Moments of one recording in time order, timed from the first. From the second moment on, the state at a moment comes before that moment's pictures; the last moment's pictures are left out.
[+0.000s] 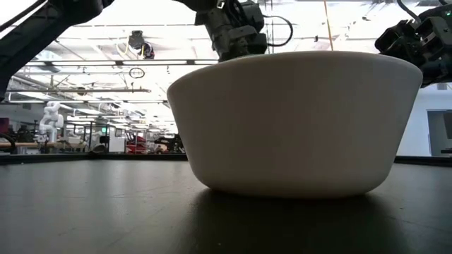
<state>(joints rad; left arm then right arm) 0.30 2.20 2.19 -1.17 0.26 0.12 -0.42 0.13 0.01 0.06 -0.50 0.24</state>
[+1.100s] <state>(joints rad) 0.22 2.22 2.11 -1.07 0.18 0.09 -0.42 0.13 0.01 0.06 -0.50 0.25</state>
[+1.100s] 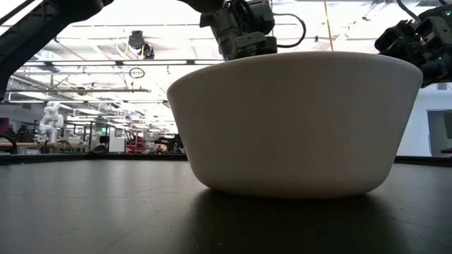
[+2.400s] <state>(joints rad) 0.20 2.22 2.12 -1.08 0.13 0.11 -0.42 0.13 0.01 0.06 -0.50 0.25</state>
